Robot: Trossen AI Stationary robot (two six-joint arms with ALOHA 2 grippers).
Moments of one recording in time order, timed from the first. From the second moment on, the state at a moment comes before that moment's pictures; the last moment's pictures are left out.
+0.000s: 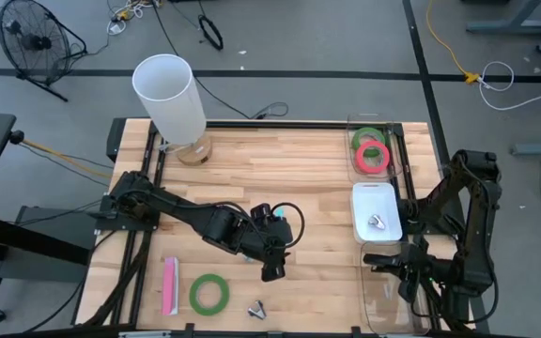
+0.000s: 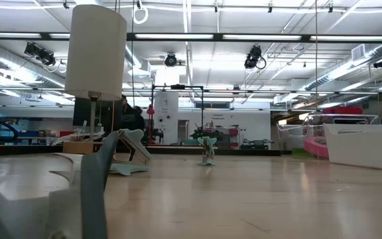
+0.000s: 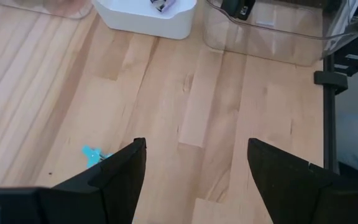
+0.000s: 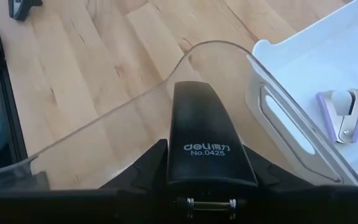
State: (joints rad) left arm -0.40 1.93 1.94 -0.92 -0.38 -0.51; right arm 1.44 1.43 0.93 -1.25 0.67 2.03
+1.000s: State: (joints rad) left arm -0.40 1.93 1.94 -0.92 -0.39 -0.51; right arm 1.44 1.42 0.90 -1.16 0.57 1.91
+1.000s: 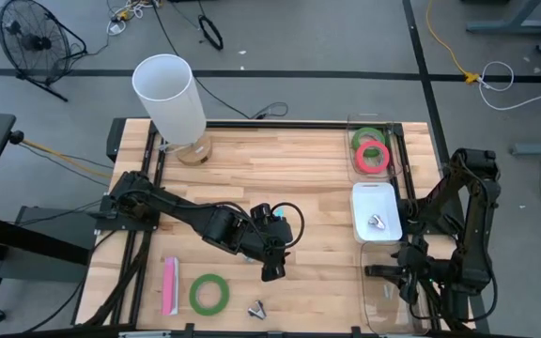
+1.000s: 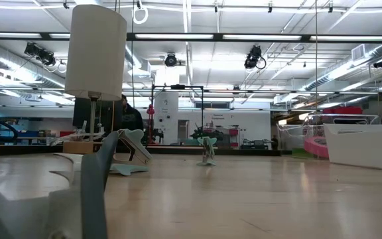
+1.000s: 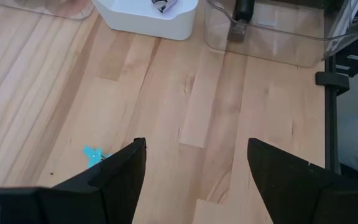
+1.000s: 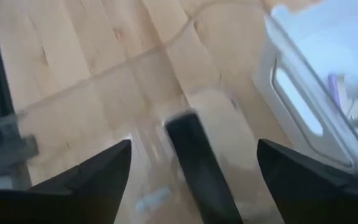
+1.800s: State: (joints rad) left arm -0.37 2.00 1.94 -1.01 -0.32 -0.63; right arm 1.37 1.24 0.90 -1.20 0.82 1.70
